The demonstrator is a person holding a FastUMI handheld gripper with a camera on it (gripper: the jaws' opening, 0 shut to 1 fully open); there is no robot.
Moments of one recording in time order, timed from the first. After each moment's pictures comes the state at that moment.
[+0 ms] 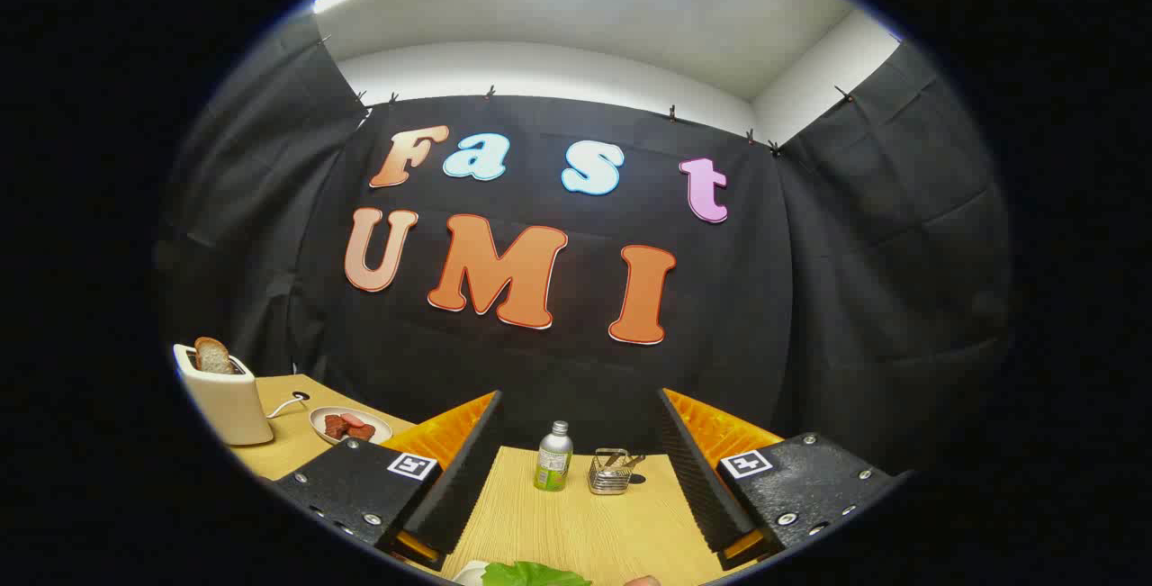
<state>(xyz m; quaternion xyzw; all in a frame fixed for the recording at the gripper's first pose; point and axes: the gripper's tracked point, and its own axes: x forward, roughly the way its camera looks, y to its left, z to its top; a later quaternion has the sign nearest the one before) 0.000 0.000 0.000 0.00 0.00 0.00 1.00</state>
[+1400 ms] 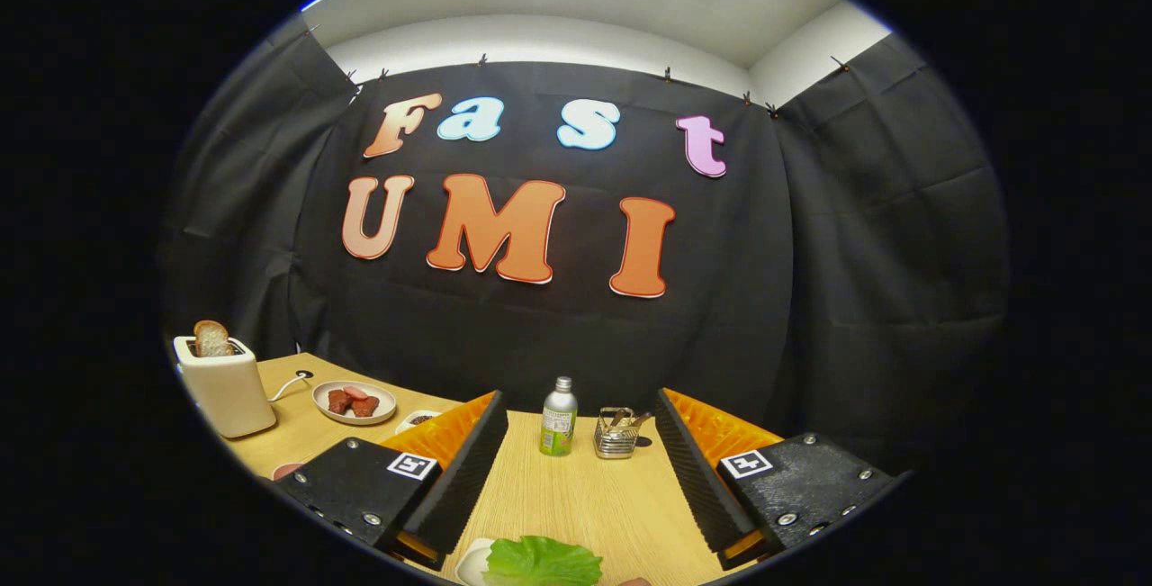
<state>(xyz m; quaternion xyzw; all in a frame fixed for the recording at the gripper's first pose) -0.011 -0.001 -0.058 0.01 0.08 0.00 1.00</state>
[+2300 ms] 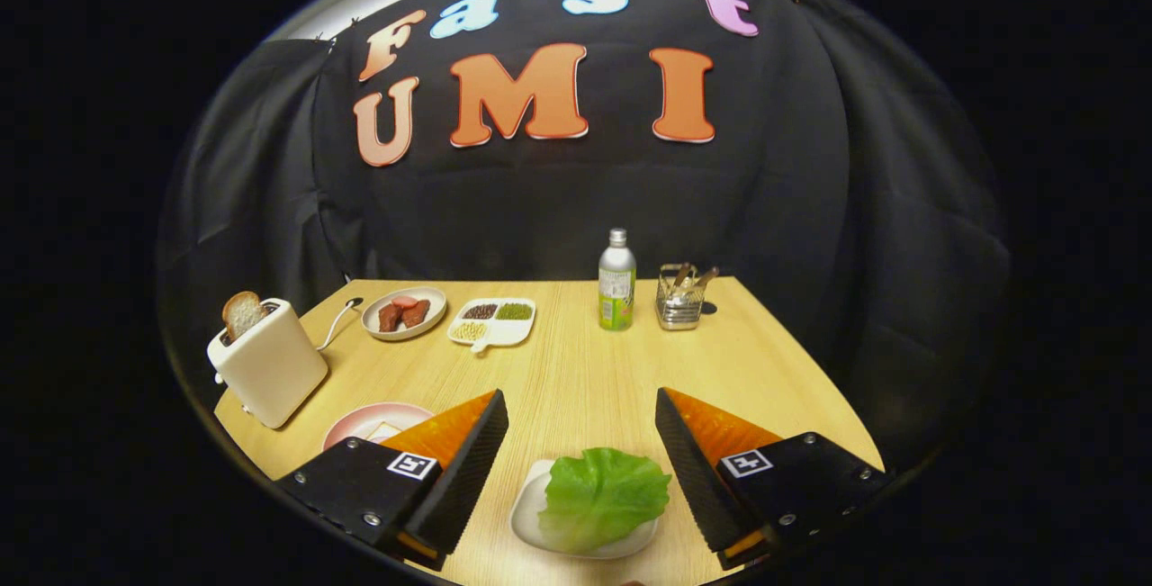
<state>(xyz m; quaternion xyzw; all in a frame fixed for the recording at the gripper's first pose) -0.041 0.050 -0.163 0.08 0.35 0.09 0.93</state>
